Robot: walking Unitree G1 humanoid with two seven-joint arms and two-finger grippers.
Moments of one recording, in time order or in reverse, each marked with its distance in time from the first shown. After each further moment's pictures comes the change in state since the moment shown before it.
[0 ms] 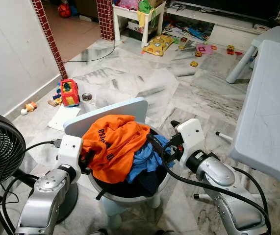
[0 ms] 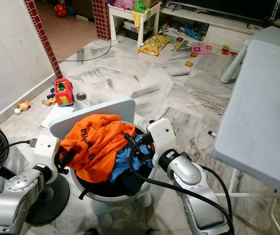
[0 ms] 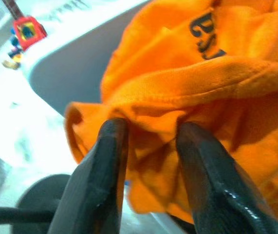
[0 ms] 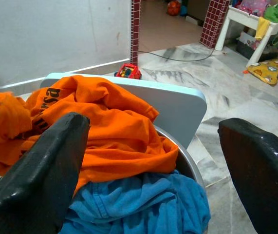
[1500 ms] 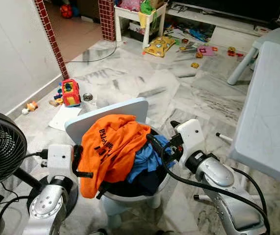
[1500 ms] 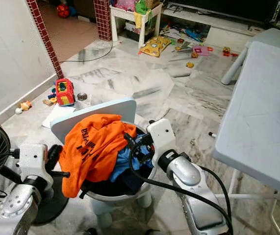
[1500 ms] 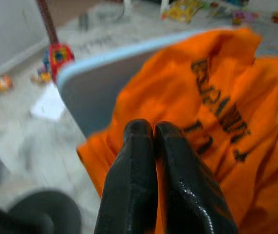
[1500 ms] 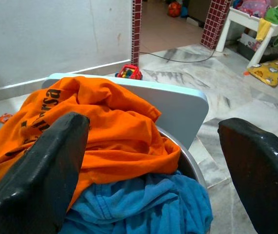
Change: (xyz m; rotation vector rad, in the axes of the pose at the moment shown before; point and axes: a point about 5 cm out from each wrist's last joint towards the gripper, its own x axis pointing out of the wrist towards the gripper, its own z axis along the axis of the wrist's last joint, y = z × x) left arm -0.032 -0.025 -0.013 -0.210 -0.156 0.107; right arm 0.001 0.001 -0.002 0.004 -0.002 -0.001
